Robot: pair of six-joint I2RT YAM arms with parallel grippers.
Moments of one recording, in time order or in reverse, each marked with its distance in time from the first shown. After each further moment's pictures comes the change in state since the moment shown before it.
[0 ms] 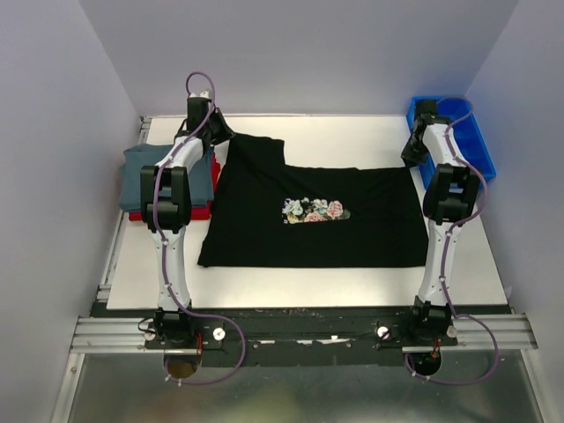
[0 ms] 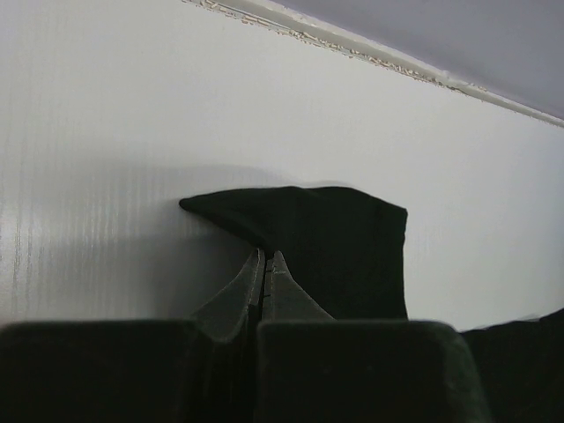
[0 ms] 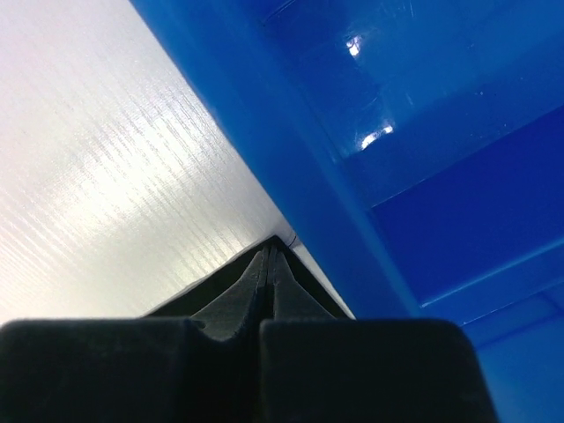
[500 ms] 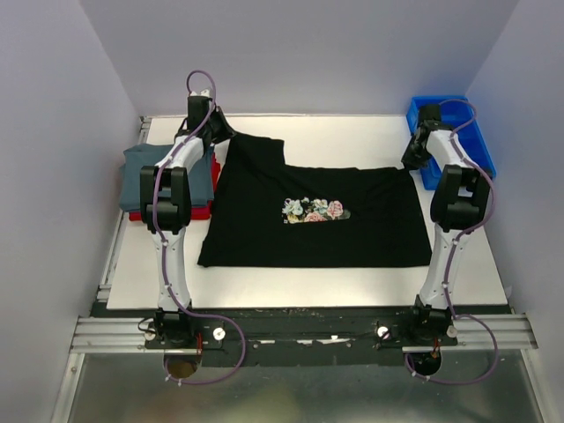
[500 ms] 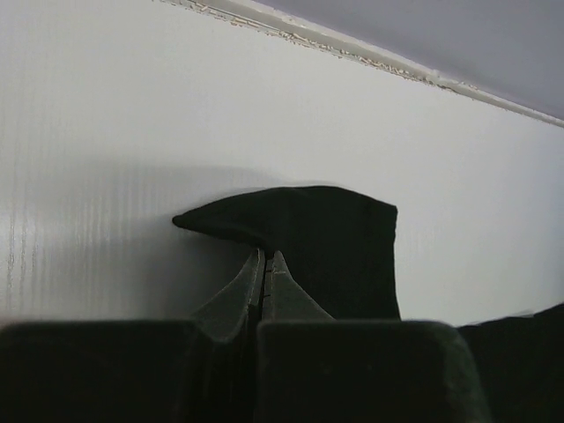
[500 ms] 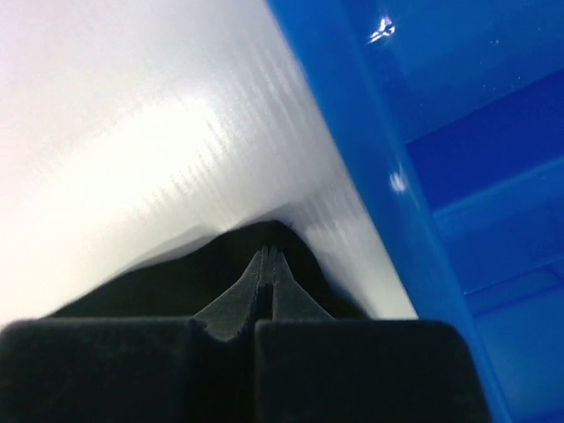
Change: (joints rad) left arm -0.004 -0.011 -0.006 -0.002 0.000 0.003; right arm 0.000 -0.160 -0.274 0.165 -0.058 -0.048
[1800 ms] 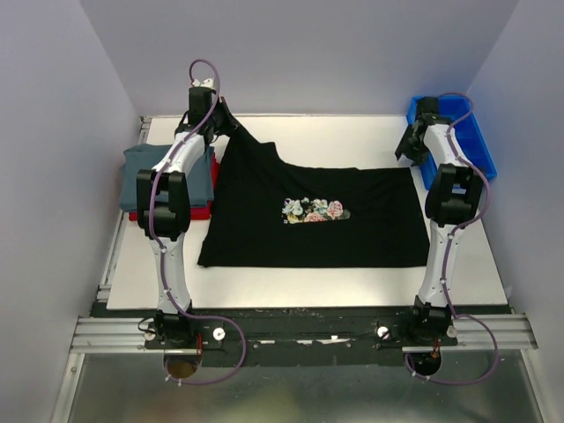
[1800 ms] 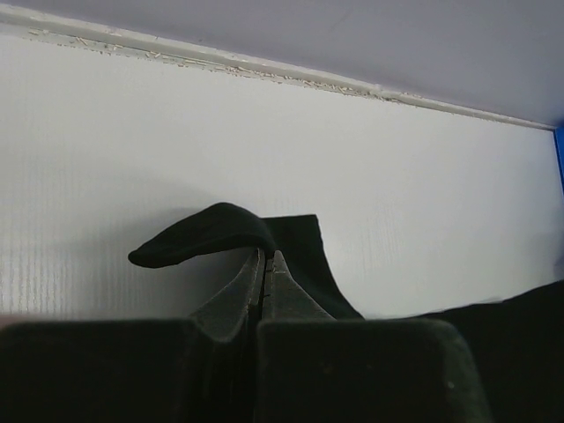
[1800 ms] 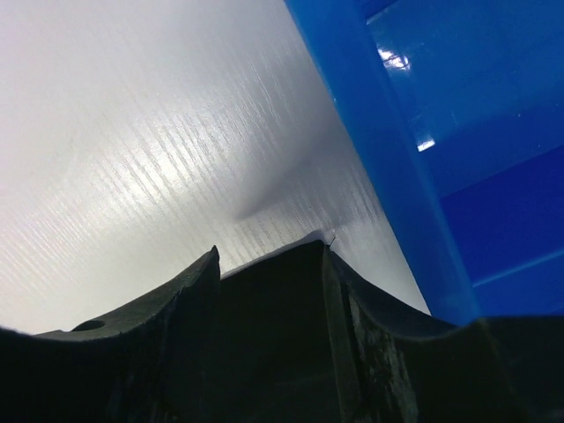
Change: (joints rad) left arm -0.034 -0.117 -0.026 -0.008 -0.023 0.038; right arm 0.003 0.090 0.180 -0.060 -0.011 -0.005
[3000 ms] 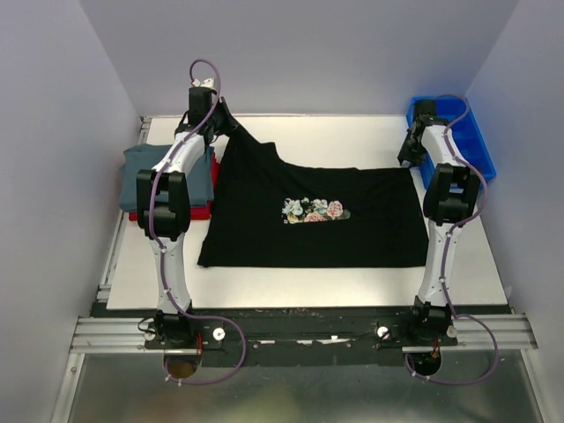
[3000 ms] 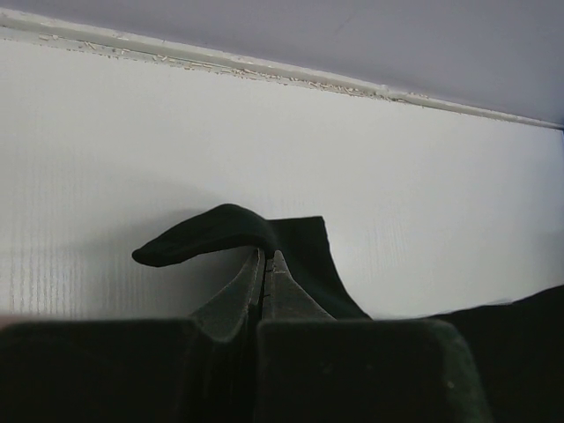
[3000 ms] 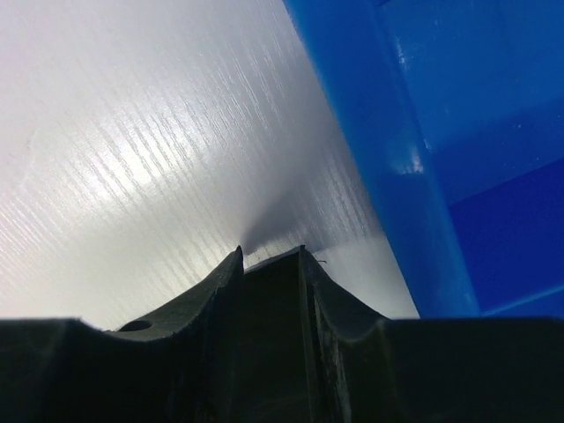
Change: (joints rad) left arm 0.000 0.000 0.000 0.000 -0.010 0.018; right arm 0.003 0.041 0.037 -0.020 0.028 -0.037
